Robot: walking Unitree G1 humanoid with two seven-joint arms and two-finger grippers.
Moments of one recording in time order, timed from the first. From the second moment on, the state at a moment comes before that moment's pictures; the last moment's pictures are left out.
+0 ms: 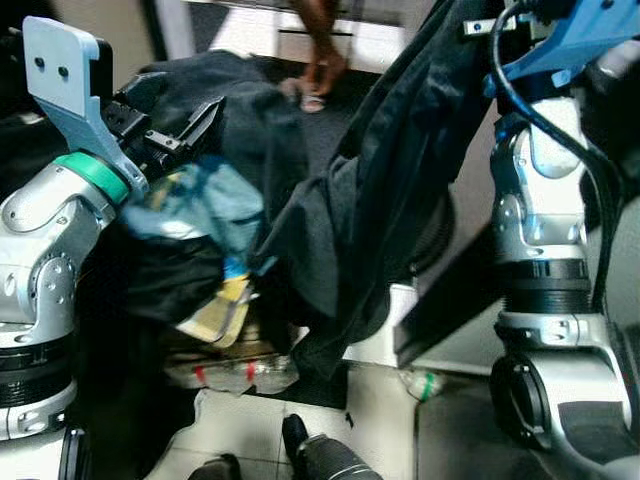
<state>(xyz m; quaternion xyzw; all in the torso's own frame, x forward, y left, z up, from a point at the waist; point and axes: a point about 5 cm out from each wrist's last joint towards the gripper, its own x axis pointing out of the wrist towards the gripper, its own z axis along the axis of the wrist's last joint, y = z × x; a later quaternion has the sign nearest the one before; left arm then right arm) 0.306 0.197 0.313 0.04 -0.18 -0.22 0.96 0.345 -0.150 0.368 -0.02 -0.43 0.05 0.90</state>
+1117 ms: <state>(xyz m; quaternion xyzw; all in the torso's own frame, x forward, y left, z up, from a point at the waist) 0.307 0.201 0.316 0.04 -0.18 -0.20 0.96 0.353 -0.152 0.362 -0.01 -0.39 0.03 0.92</state>
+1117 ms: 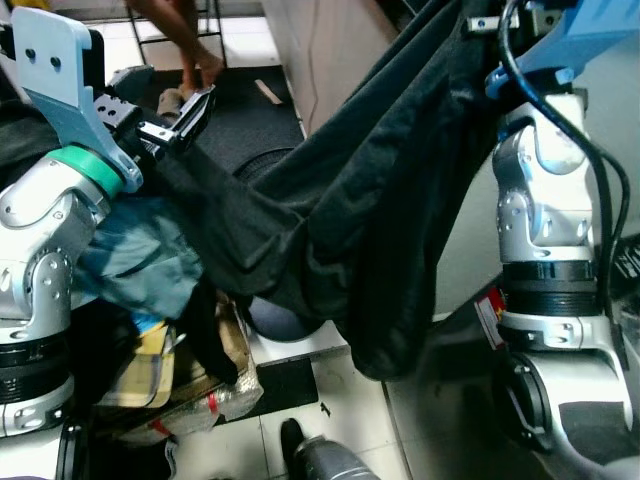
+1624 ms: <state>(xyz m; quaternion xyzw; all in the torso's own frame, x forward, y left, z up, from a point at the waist) 0.308 0.199 0.314 0.05 -0.18 -0.20 0.96 0.354 -0.155 0.359 -0.01 -0.38 0.03 0.92</state>
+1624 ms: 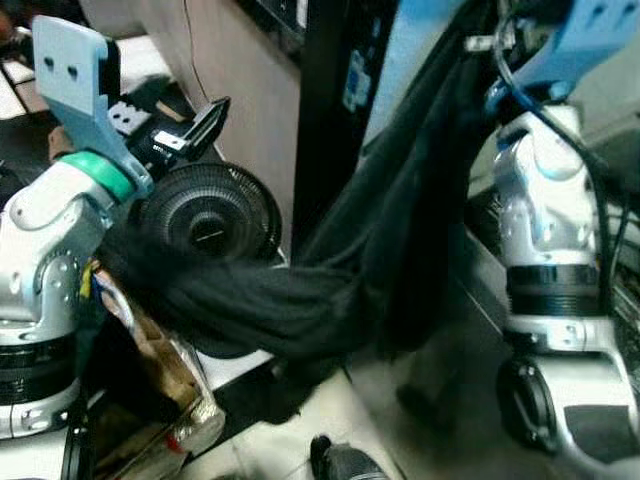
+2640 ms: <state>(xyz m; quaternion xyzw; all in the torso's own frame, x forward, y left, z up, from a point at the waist) 0.308 0.200 0.320 0.04 -0.19 -0.20 0.96 0.352 -0.146 0.363 -0.01 -0.39 0.04 0.92</state>
